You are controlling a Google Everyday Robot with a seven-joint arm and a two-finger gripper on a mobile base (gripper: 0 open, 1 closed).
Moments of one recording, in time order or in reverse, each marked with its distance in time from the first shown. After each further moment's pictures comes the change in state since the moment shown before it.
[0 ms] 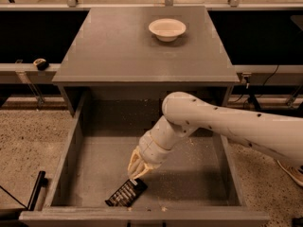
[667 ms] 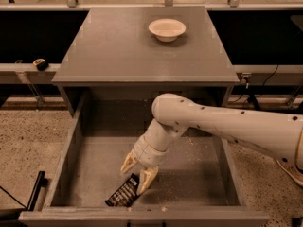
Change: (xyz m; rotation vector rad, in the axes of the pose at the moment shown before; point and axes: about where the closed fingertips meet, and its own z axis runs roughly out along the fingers) arm 0.000 0.012 0.020 -0.127 0.000 -0.113
